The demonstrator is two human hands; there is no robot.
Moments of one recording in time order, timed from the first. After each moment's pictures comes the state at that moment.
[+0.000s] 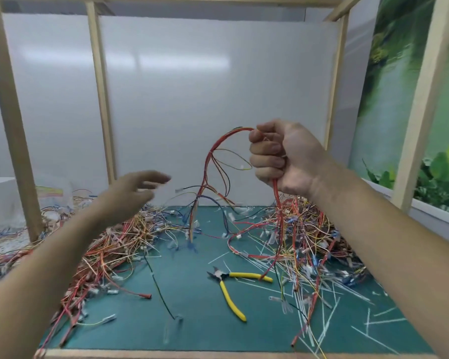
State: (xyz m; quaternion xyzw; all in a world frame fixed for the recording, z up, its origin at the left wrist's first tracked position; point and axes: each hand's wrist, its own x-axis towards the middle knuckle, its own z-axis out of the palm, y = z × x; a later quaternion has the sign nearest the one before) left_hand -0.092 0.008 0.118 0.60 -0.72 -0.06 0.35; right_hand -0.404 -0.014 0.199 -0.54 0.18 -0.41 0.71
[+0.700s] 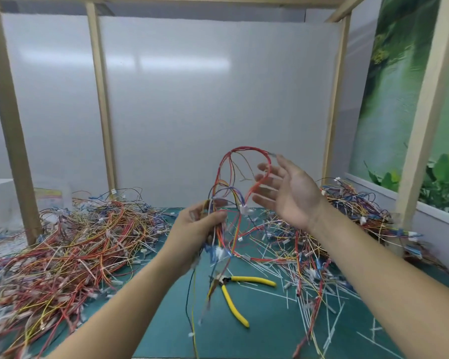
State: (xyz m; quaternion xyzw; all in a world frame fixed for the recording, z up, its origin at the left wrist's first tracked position) left_hand -0.217 0.001 0.060 0.38 -0.53 -0.42 0.63; right_hand -0.414 -0.054 0.130 -0.50 0.26 -0.50 0.65
